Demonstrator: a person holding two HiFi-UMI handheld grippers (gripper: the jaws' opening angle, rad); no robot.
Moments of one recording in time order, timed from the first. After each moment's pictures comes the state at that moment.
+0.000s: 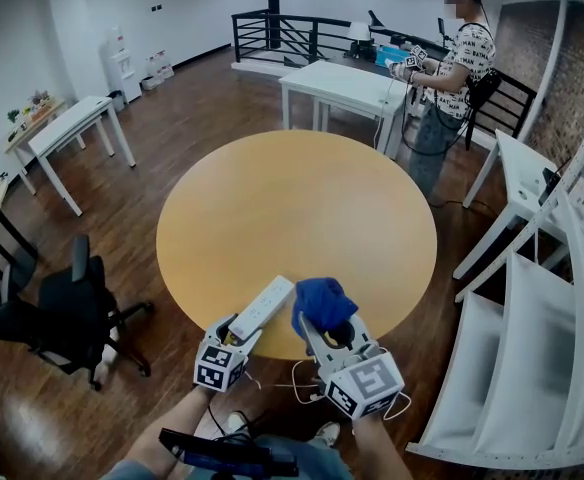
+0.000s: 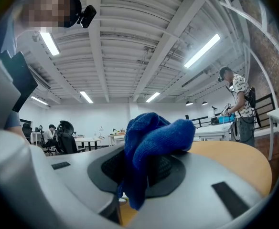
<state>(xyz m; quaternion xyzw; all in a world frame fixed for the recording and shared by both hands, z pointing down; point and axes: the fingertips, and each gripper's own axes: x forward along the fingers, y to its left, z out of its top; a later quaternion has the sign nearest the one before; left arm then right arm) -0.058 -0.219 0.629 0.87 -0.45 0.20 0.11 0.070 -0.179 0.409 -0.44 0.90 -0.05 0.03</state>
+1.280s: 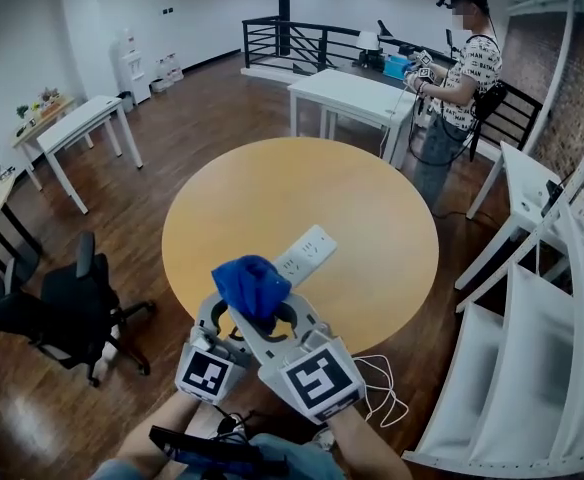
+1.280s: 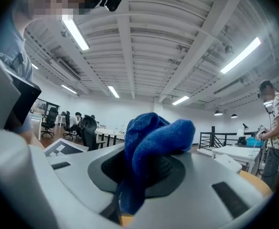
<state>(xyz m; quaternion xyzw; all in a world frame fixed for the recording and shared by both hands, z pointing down) -0.004 -0.187 0.389 0.90 -0.42 0.06 -0.14 -0.042 -0.152 0.318 -0.30 0.95 0.05 -0.03</state>
